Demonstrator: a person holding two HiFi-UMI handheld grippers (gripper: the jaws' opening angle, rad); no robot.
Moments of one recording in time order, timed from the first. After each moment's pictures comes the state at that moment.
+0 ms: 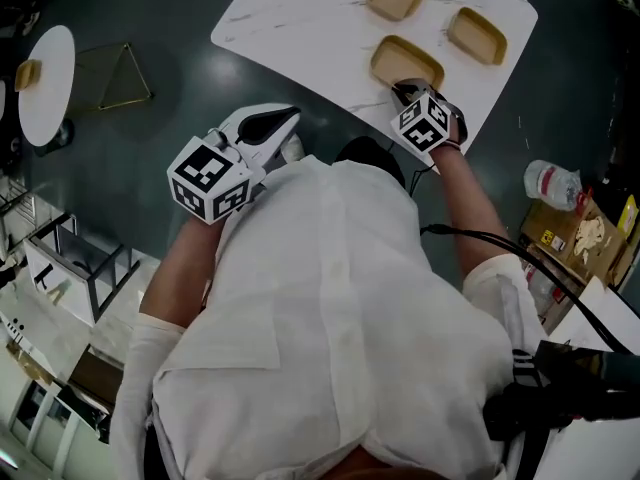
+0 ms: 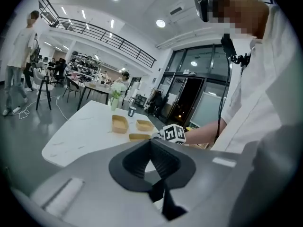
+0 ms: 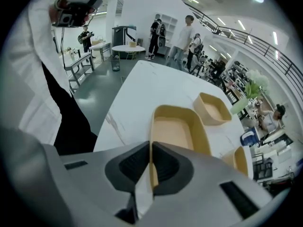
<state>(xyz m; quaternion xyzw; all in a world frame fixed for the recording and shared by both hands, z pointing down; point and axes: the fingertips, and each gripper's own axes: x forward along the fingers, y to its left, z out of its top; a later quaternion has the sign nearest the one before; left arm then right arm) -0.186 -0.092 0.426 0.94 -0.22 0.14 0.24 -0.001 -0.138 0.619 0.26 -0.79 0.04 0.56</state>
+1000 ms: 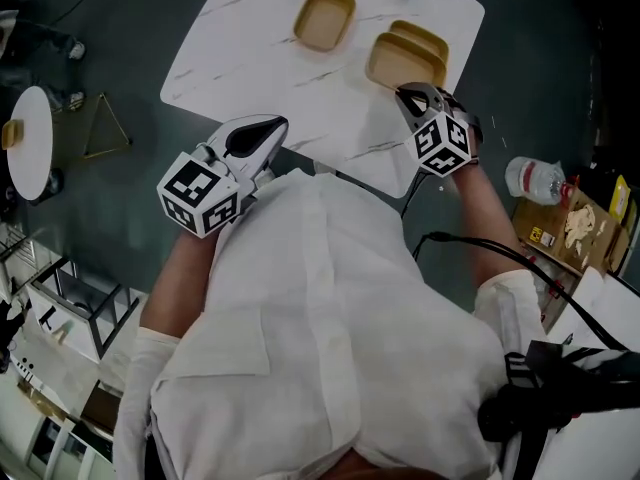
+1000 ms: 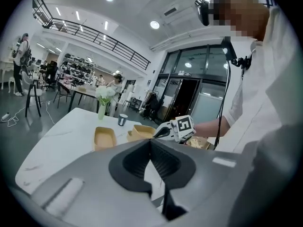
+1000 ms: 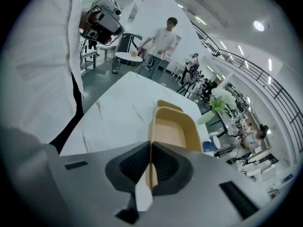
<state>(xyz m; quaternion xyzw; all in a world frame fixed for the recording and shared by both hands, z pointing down) -0.072 -0.142 0.398 0.95 -0.20 0.12 0.22 0.129 -0.174 0.514 0.28 -0.80 -0.07 0.53</state>
